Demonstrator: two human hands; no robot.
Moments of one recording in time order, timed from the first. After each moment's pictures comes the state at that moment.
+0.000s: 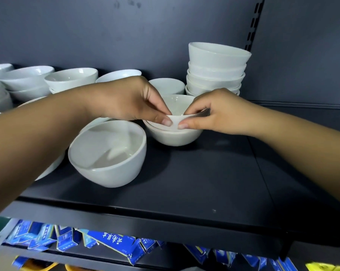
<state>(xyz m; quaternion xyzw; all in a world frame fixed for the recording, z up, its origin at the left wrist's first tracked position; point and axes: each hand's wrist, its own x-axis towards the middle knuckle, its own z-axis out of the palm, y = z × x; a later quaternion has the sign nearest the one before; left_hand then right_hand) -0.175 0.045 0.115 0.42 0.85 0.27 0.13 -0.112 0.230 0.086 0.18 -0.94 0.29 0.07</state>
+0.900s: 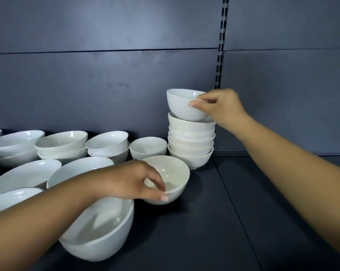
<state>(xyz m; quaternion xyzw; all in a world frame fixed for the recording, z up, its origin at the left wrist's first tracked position) -0.175 0.057 0.104 0.47 0.86 0.14 0.14 -0.152 0.280 0.161 0.01 -0.84 0.38 0.38</state>
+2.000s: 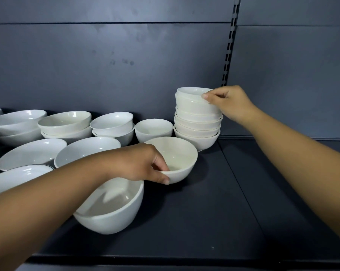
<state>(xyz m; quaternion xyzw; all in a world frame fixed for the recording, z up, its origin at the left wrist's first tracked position) -0.177 0.055 0.094 0.50 0.84 0.14 0.16 -0.156 0.288 0.134 -0.03 -0.86 0.40 0.30</state>
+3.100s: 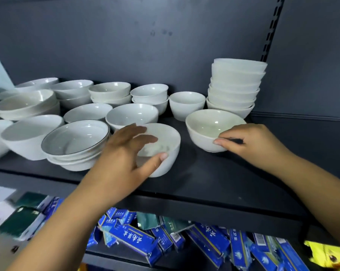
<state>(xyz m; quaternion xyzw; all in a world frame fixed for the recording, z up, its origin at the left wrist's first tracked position) -0.093 -0.042 0.043 0.32 0.88 0.27 -0.24 -0.070 0.223 0.041 0.12 -0.94 0.22 0.25</state>
